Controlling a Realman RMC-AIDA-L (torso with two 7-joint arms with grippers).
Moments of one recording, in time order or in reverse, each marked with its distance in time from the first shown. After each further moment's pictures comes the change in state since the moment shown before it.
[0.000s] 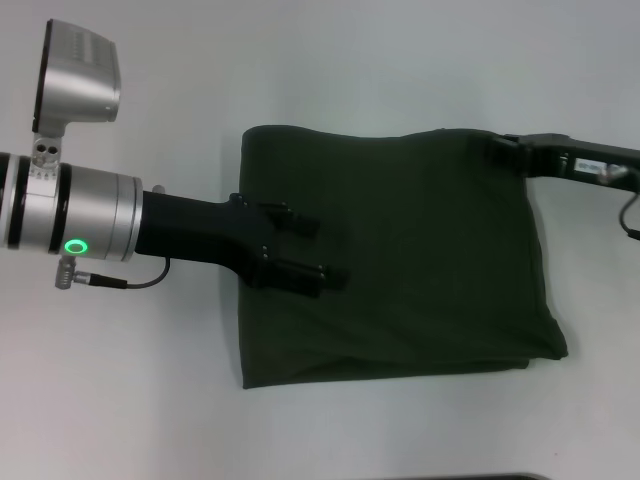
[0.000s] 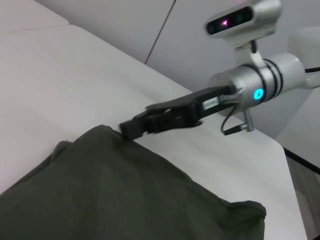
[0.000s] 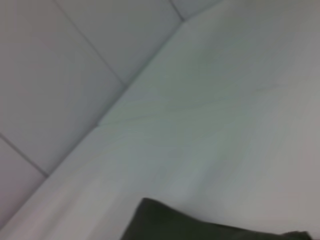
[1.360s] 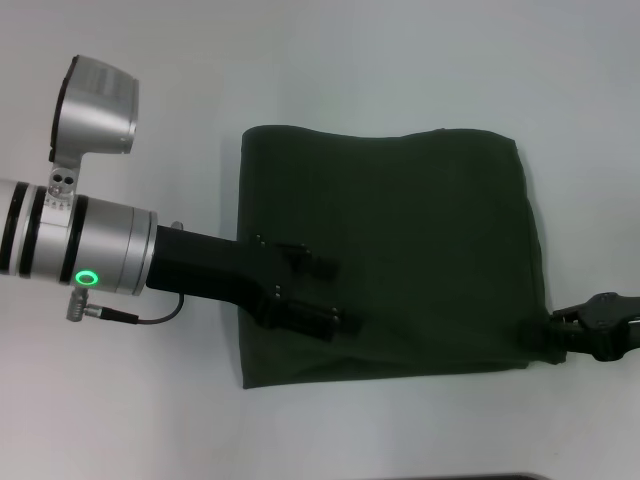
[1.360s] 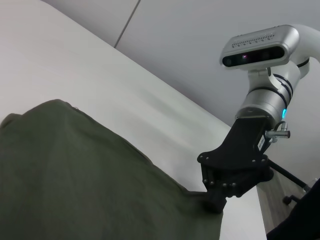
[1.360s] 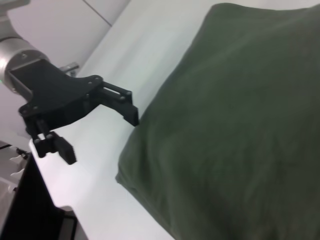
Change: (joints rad) left arm -0.005 -0.005 0.016 -0.074 -0.002 0.052 0.004; right arm -0.106 -0.076 -0.003 -0.054 -0.346 -0.378 0.019
